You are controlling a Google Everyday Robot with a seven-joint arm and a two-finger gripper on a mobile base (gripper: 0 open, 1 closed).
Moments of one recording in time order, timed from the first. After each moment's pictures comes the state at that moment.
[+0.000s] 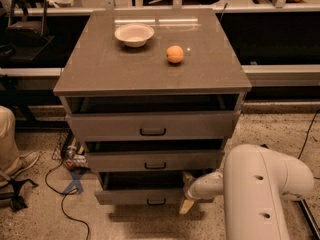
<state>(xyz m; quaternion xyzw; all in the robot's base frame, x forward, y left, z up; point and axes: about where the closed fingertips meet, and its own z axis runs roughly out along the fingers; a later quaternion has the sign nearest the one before) 0.591 -0.118 0.192 -0.65 0.72 0.03 0.24</state>
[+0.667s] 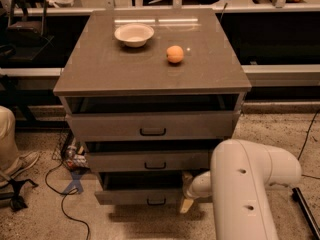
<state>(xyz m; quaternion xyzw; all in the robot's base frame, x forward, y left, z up) 0.595 -0.121 0.187 -0.66 0.71 0.02 0.22</state>
